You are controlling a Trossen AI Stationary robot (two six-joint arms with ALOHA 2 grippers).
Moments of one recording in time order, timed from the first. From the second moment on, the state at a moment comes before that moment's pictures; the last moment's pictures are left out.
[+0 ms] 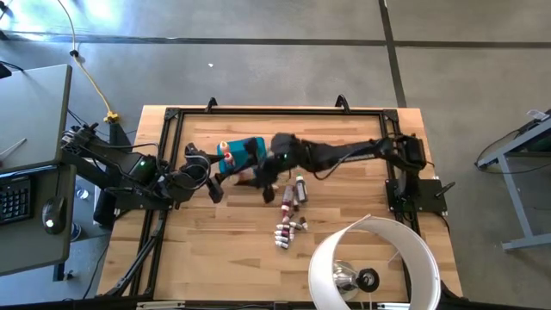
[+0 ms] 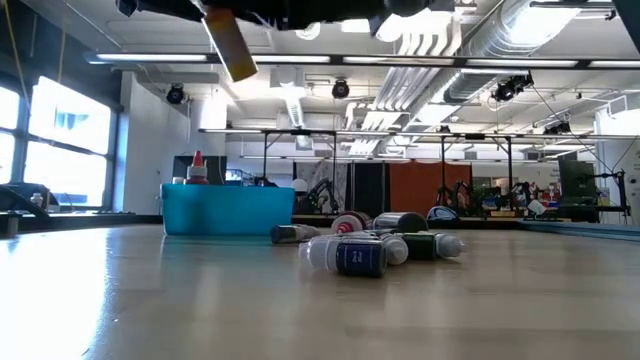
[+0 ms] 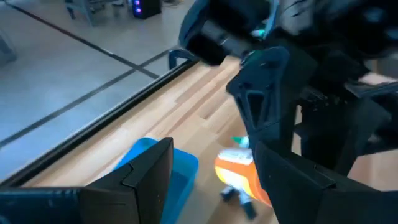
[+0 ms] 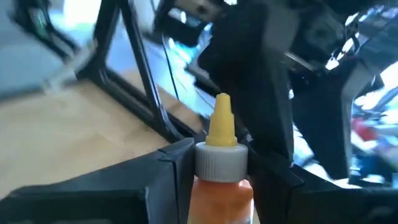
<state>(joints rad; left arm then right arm) -0.45 0.98 0.99 -0.64 -0.93 -0.61 -0.09 1.93 1.49 0.30 -0.38 -0.53</state>
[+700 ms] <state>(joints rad) -0.45 0.96 0.98 -0.78 -1.22 -0.58 -0.16 2.28 1.38 1.05 -0.20 -0.08</state>
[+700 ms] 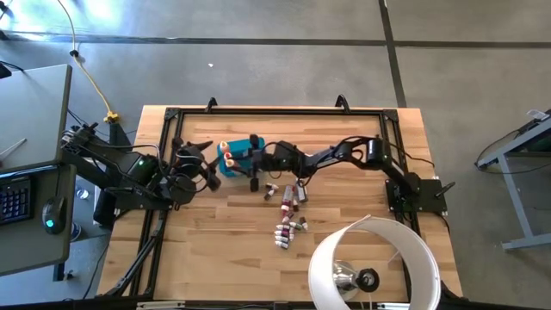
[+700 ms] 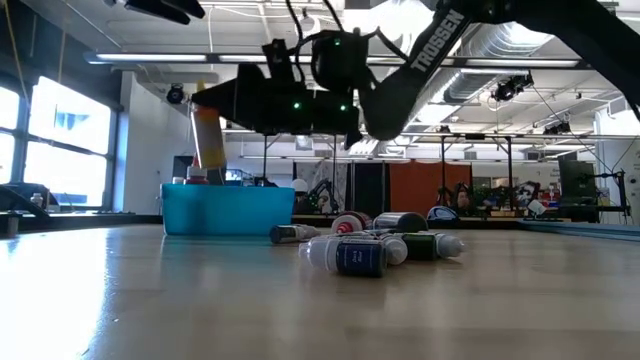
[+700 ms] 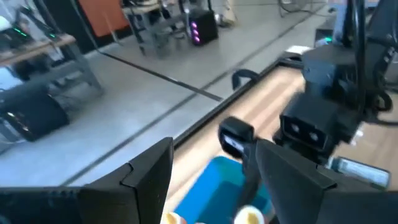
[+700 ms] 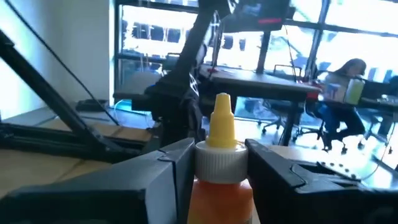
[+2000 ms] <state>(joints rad) -0.45 0.97 0.98 -0.76 -1.18 -0.59 -0.18 2.38 1.56 0.80 -0.20 -0.11</state>
